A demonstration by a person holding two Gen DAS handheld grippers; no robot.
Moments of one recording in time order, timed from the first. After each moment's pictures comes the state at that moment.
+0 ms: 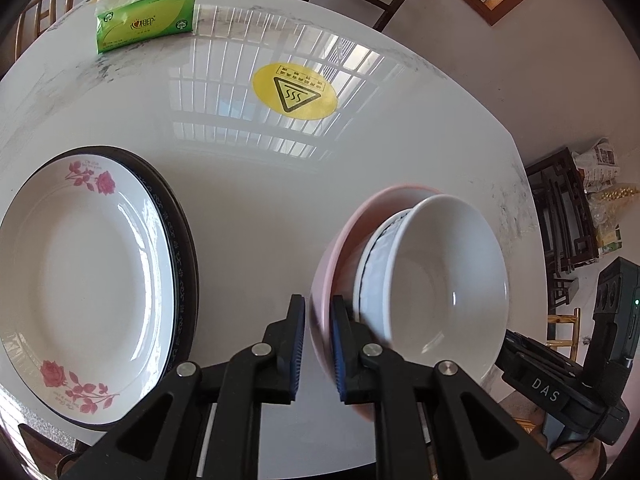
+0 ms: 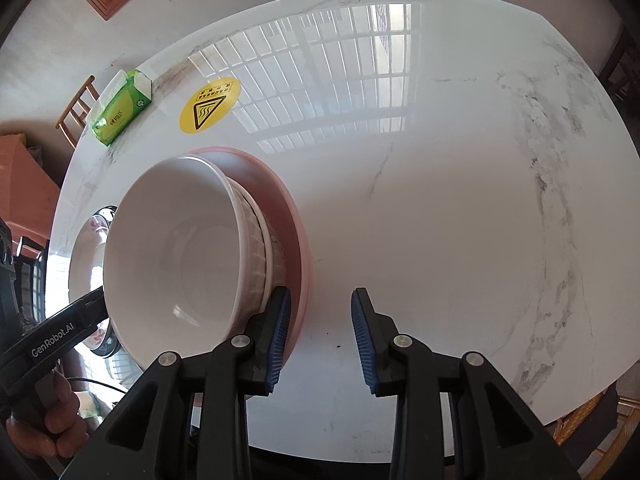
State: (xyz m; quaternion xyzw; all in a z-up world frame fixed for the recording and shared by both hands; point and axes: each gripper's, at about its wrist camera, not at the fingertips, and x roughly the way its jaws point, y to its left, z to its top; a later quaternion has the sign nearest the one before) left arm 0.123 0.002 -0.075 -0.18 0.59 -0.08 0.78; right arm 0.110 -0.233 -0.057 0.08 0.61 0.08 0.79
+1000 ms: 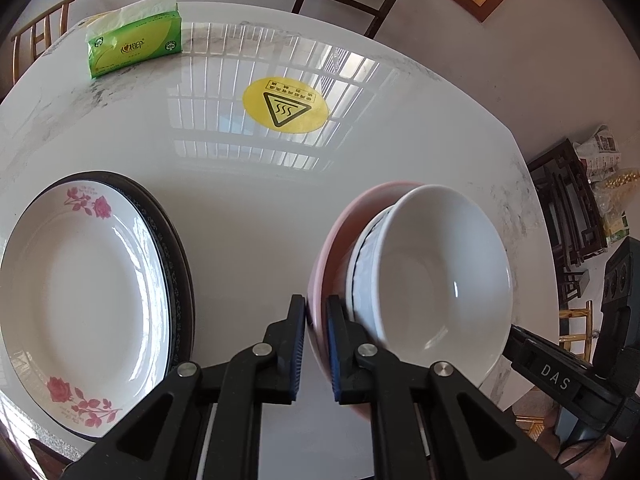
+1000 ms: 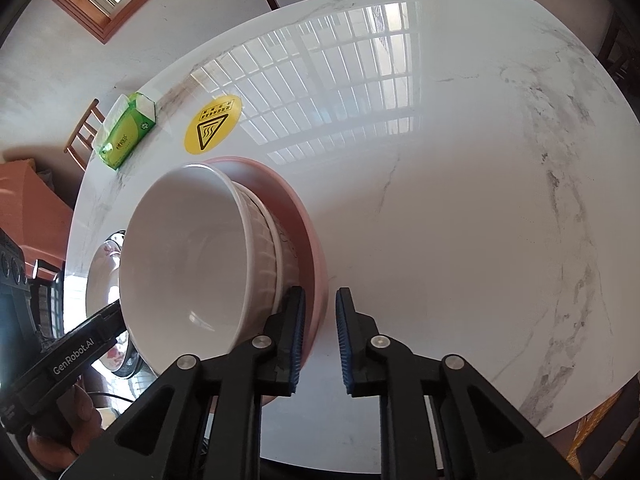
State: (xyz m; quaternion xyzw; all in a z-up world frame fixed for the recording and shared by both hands) left arm 0.124 -0.009 -0.071 -0.15 0.57 -0.07 0.80; right arm 0.115 -0.238 -0.056 0.13 0.59 0.08 0.79
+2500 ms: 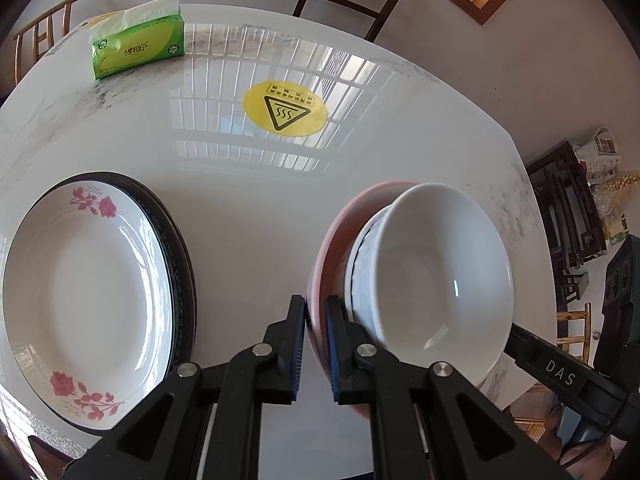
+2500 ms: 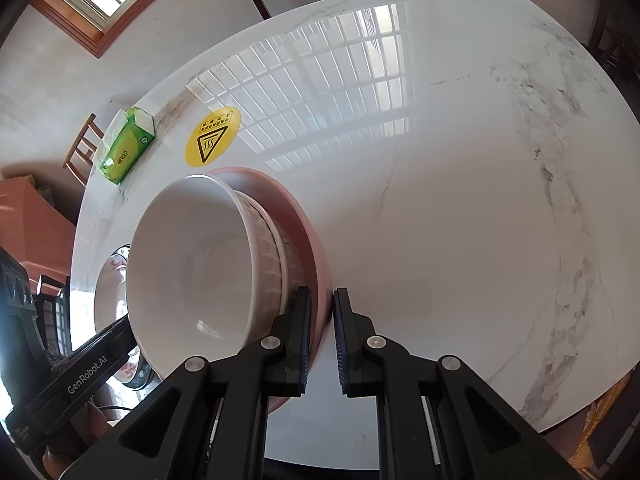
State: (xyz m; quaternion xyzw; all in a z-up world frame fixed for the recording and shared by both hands) left arm 0.125 -0.008 -0.070 -0.16 0.57 -0.07 0.80; right arm 0.116 -0.237 -0.050 0.14 0.59 0.07 0.79
